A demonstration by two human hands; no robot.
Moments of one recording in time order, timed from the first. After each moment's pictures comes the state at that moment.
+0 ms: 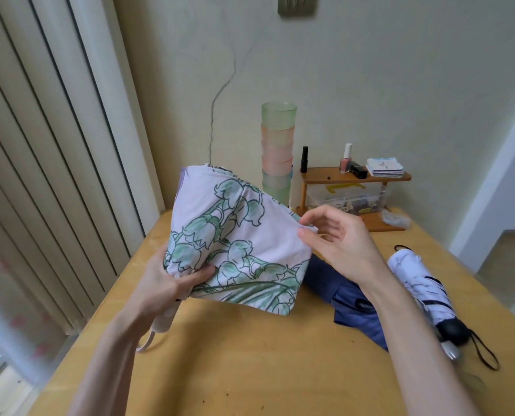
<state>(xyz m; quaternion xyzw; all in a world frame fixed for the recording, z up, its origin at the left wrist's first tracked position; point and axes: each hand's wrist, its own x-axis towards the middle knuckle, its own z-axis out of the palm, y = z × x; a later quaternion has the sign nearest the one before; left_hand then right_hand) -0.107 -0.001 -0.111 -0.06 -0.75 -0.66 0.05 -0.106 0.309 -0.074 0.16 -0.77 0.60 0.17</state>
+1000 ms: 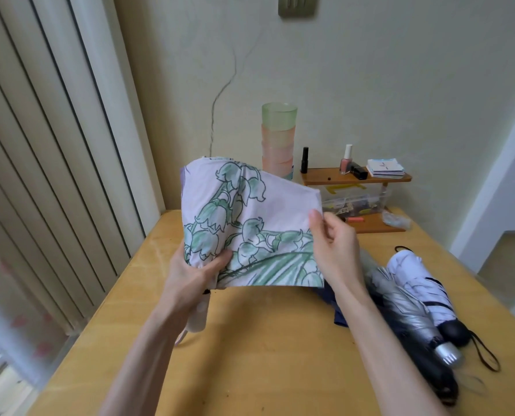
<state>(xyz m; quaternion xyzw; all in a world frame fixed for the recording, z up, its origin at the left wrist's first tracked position) -0.114 0.038 -0.118 -0.03 -0.69 -0.72 0.09 -0.120 0.286 -0.099 0.03 -0.78 0.57 0.27</state>
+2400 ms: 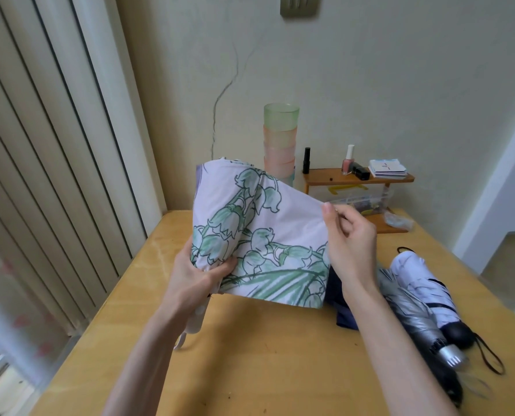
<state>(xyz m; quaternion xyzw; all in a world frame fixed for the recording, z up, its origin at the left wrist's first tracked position) -0.114 0.040 -0.117 -0.05 -0.72 -0.69 0.09 -0.118 0.290 -0.088 0.02 -0.70 0.63 0.34</state>
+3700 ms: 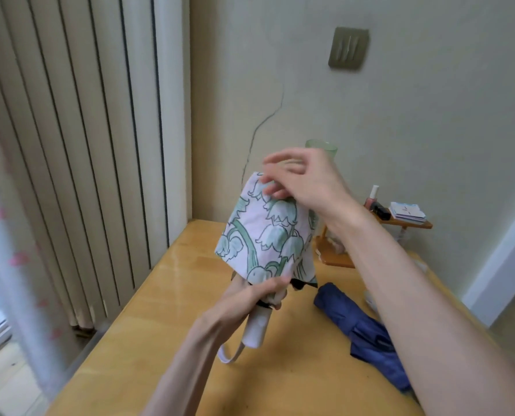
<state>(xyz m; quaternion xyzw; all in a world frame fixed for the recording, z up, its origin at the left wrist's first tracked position) -0.091 0.056 -0.100 -0.17 -0.62 -0.76 -0.06 -0.132 0.182 0.072 0.18 -0.79 0.57 0.12</state>
